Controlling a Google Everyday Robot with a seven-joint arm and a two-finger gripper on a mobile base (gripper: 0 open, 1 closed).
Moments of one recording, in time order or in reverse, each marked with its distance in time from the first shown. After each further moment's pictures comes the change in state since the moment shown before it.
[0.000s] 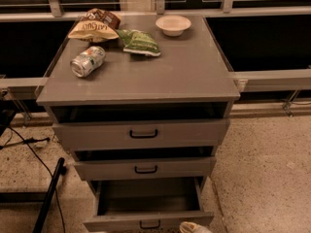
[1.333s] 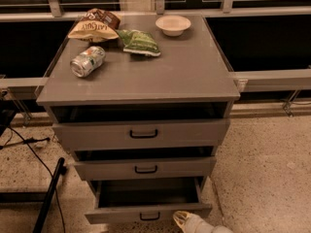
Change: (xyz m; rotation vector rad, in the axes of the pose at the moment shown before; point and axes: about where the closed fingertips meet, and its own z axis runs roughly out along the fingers) arm -0.025 -0.022 0.044 0.009 -0.050 -0.041
